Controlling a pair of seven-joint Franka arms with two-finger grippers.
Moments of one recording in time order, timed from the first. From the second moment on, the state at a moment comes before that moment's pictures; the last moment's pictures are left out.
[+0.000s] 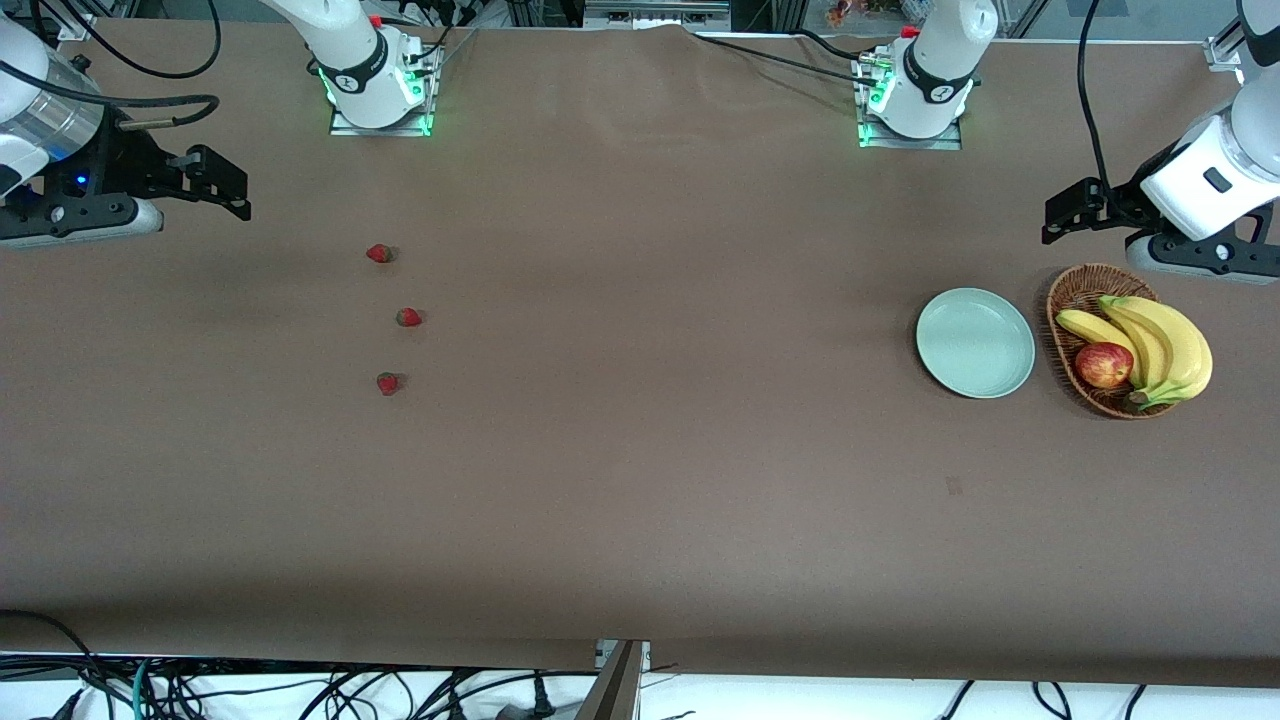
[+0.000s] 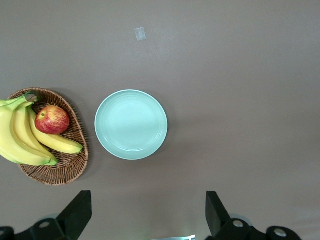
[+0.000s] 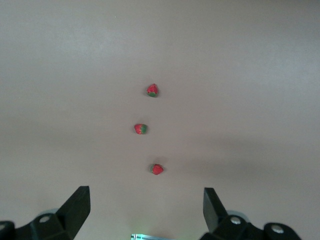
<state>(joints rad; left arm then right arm) -0.06 -0.03 0.03 -1.71 -0.03 1.56 0.07 0.23 -0.04 -0.11 -1.64 0.01 1.54 -0.01</state>
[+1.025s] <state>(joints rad) -0.06 -0.03 0.03 -1.71 -0.03 1.55 0.07 0.25 -0.02 -0.09 -1.79 0.01 1.59 0.02</state>
